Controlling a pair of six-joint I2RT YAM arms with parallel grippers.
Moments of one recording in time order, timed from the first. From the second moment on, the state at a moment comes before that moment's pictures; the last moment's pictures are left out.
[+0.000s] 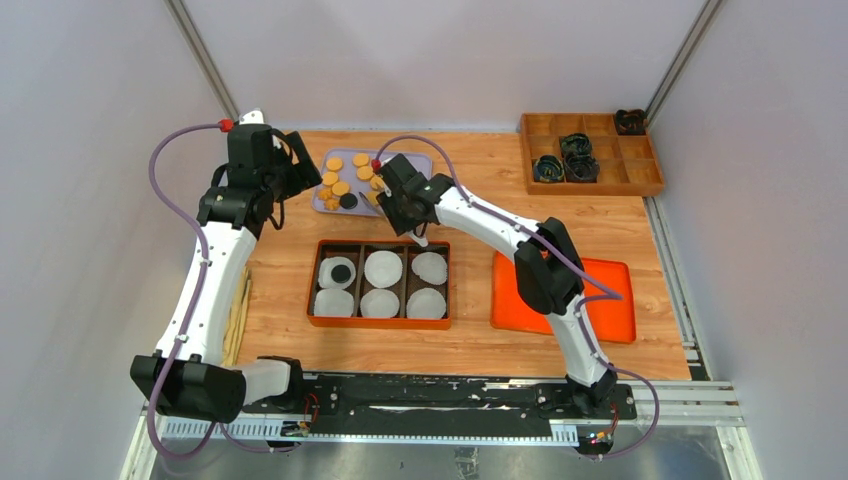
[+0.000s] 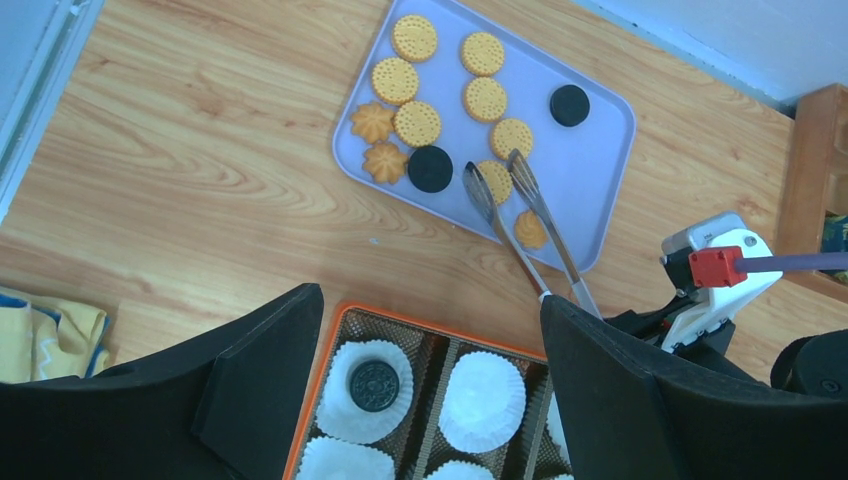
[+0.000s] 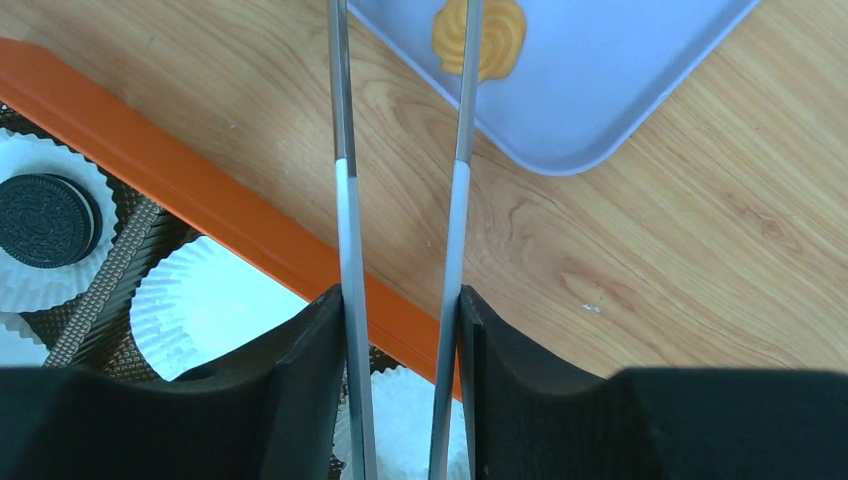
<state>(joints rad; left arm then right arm) -0.09 1.22 1.36 -0.68 -0.15 -0.44 0.83 2.17 1.93 -0.67 0.12 0.14</state>
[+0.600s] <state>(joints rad) -0.09 1.22 1.36 -0.68 -0.15 -0.44 0.83 1.96 1.78 -0.67 0.12 0.14</state>
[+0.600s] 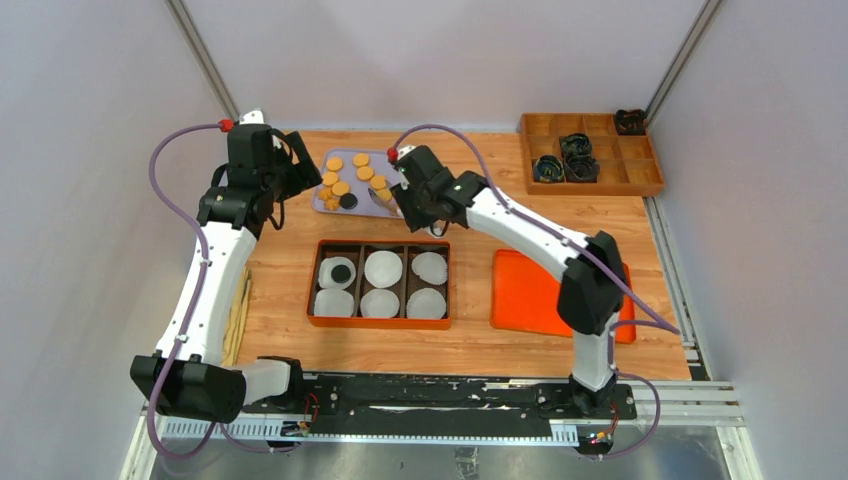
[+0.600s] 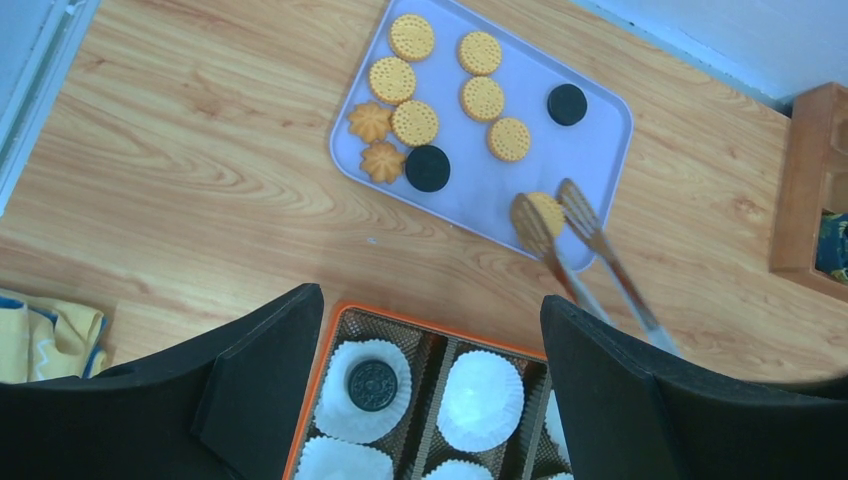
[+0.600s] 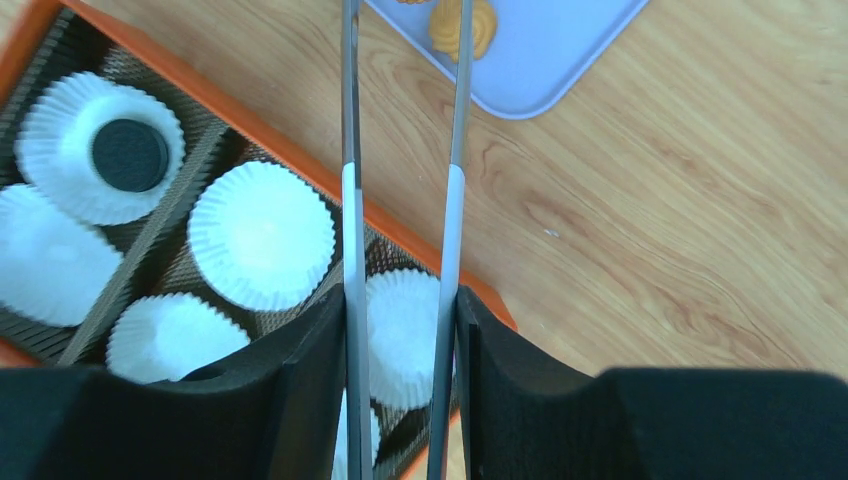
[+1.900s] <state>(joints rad) -0.09 1.21 1.36 -0.68 -0.10 -0.46 1.10 1.55 1.36 -0.75 0.19 0.23</state>
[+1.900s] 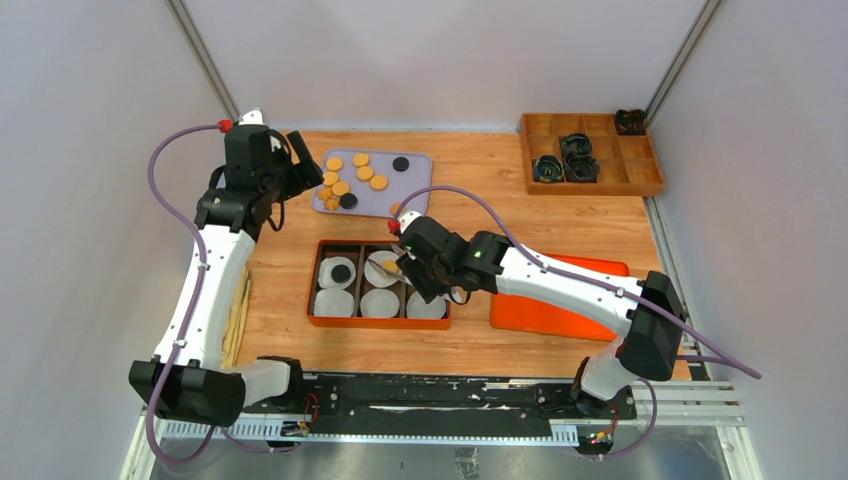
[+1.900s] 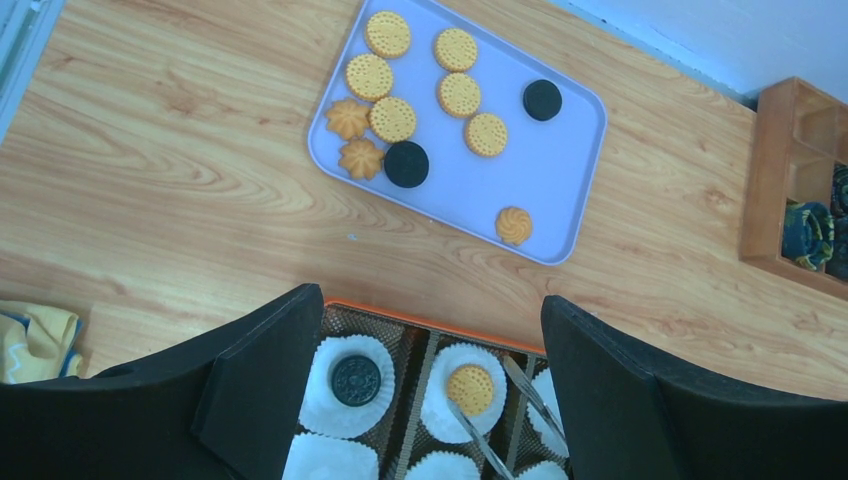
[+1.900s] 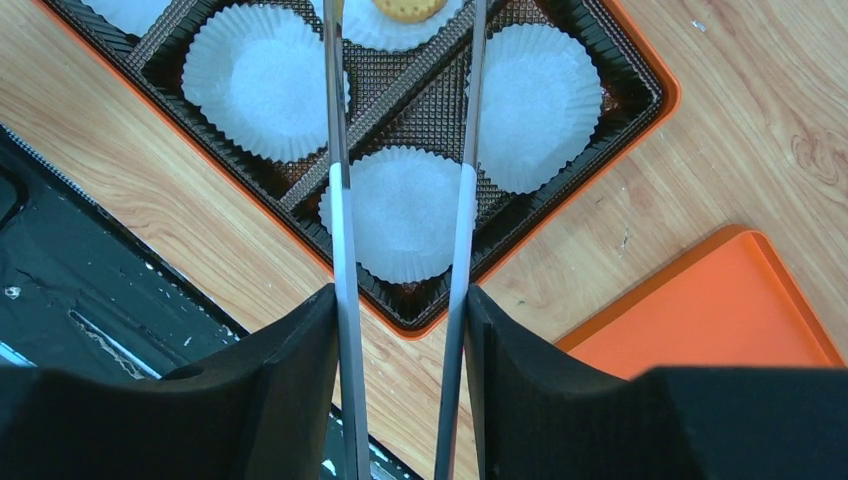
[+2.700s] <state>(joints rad) -0.09 1.21 1.36 -0.68 -0.09 -0.46 1.07 1.62 1.58 -0.70 0.35 0.15</state>
